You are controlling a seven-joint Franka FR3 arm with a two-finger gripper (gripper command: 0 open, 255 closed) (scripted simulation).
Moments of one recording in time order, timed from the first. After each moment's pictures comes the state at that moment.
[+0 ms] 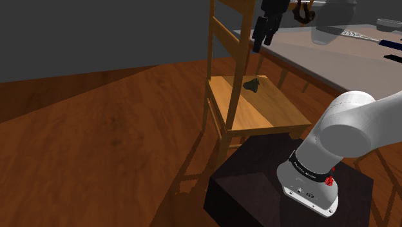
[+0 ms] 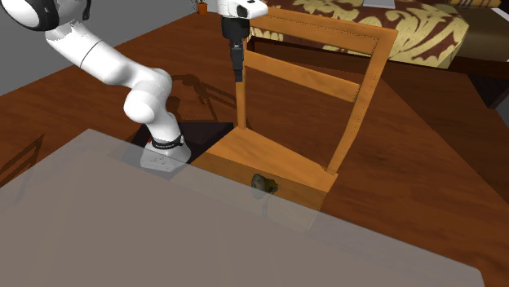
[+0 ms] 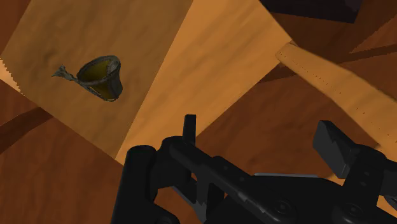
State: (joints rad) arm 0.01 -0.75 -0.06 -2.34 -0.08 1.61 -0.11
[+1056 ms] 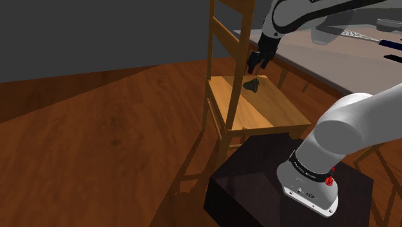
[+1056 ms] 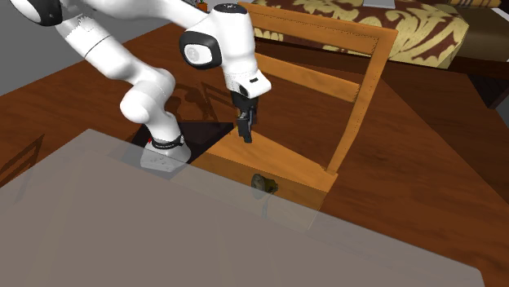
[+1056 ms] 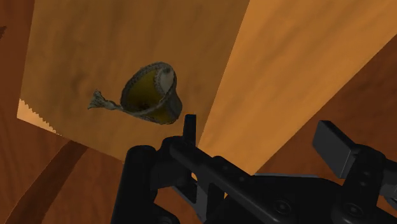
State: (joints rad) arm -0.13 -0.61 -0.25 -2.62 -0.18 2.15 -0.09
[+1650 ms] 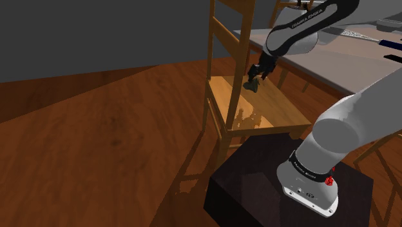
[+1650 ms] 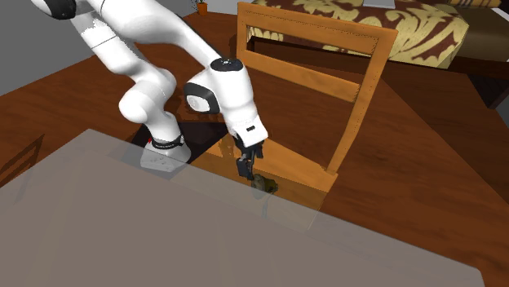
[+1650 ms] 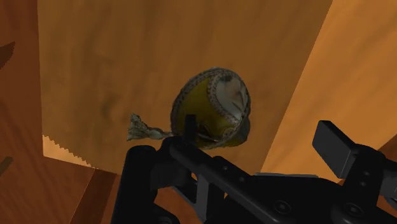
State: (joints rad) arm -0.18 -0.37 -0.40 -2.68 -0.17 2.53 -0.12
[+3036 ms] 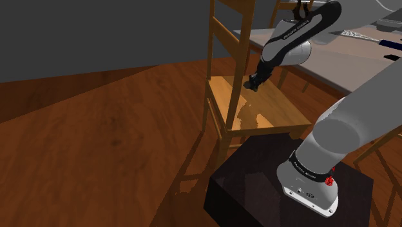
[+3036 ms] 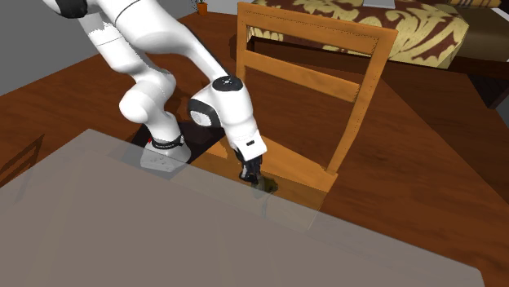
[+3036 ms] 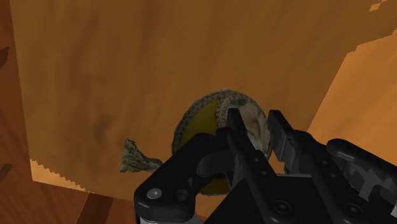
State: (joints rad) arm -0.16 -0.26 -0.44 -2.72 -0.14 2.69 -0.15
